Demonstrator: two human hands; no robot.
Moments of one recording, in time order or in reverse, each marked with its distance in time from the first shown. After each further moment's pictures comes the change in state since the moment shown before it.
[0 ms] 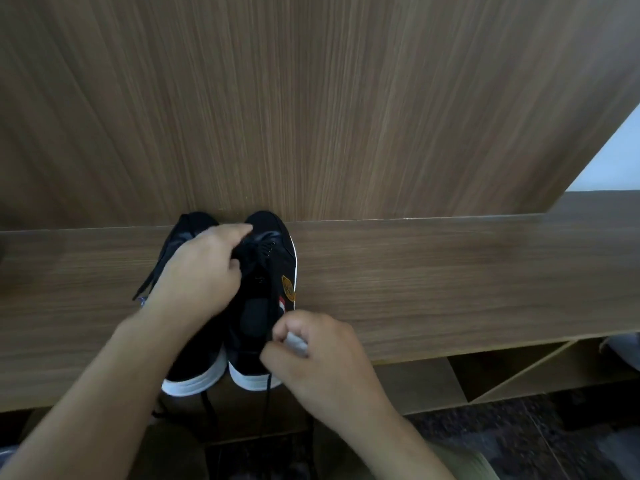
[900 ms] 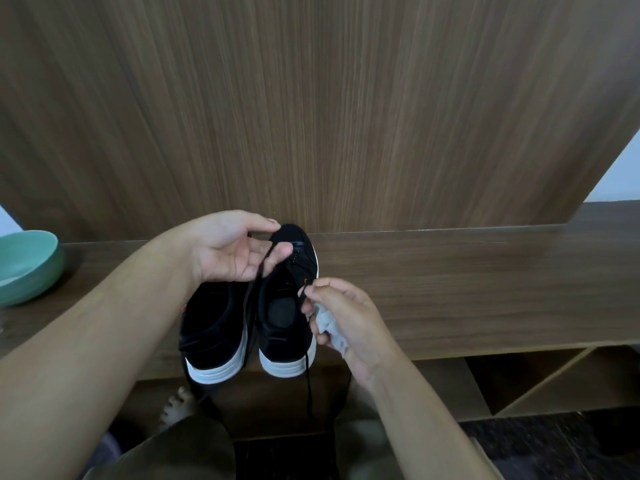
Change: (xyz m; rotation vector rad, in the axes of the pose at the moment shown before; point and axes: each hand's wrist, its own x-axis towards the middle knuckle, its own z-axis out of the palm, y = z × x) left_hand 0.013 0.027 -0.063 -1.237 -0.566 -0.629; right_hand 0.012 -0.005 -0.018 0.897 -0.080 0.316
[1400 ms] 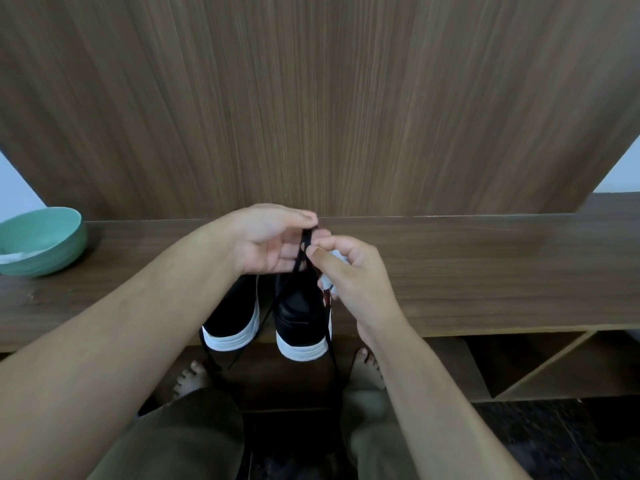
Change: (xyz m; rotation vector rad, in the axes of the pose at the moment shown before) left_hand -0.017 -0.021 0.031 0.165 0.027 0.106; right_hand -0.005 -0.008 0.009 -0.291 0.078 -0.331
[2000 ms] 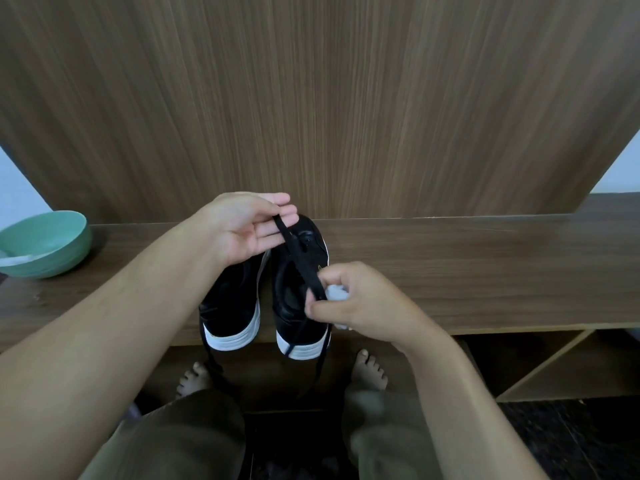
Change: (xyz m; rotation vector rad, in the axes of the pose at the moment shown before) left_hand -0.005 0.003 -0.016 -0.242 0.266 0.129; right_hand -0.016 -0.013 -0.025 -0.542 -0.401 -0.019
